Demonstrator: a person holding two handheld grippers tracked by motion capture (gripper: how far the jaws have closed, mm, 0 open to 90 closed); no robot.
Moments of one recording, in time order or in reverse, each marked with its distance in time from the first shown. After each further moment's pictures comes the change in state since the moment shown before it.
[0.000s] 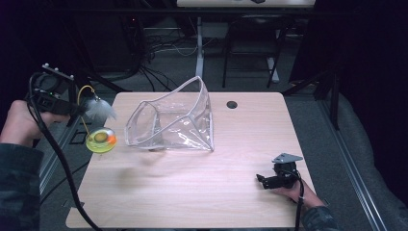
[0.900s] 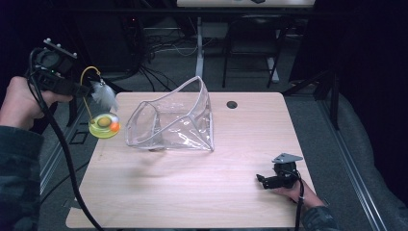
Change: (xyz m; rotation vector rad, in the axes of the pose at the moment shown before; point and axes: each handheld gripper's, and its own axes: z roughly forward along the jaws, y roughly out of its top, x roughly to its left) left arm -0.012 0.045 -0.026 -0.046 0.036 0.071; right arm 0.000 0.000 0.000 -0.002 -0.002 0.002
